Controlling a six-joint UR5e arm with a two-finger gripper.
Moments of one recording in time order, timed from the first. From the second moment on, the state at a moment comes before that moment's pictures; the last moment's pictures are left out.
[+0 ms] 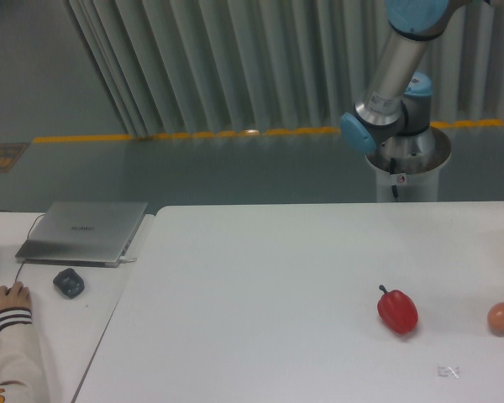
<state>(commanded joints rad) 2.92 -2.02 -1.46 -1.06 1.45 1.74</state>
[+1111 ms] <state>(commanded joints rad) 2.91 -2.10 -1.46 -1.01 1.46 1.73</state>
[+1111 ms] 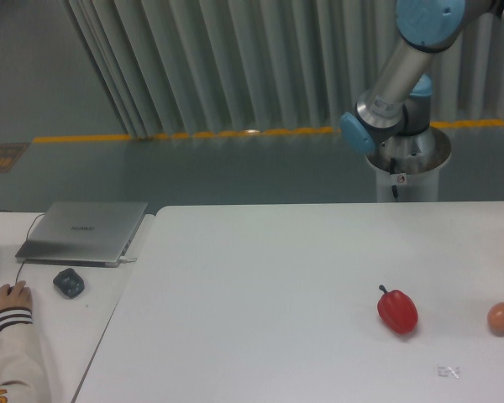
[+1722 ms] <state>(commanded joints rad) 2.91 -2.10 -1.46 -1.01 1.46 1.75</state>
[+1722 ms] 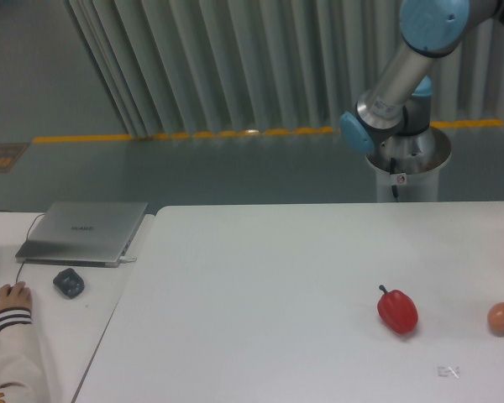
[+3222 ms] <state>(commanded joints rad) 2.50 -1.96 -1.55 -1.06 1.48 1.20</state>
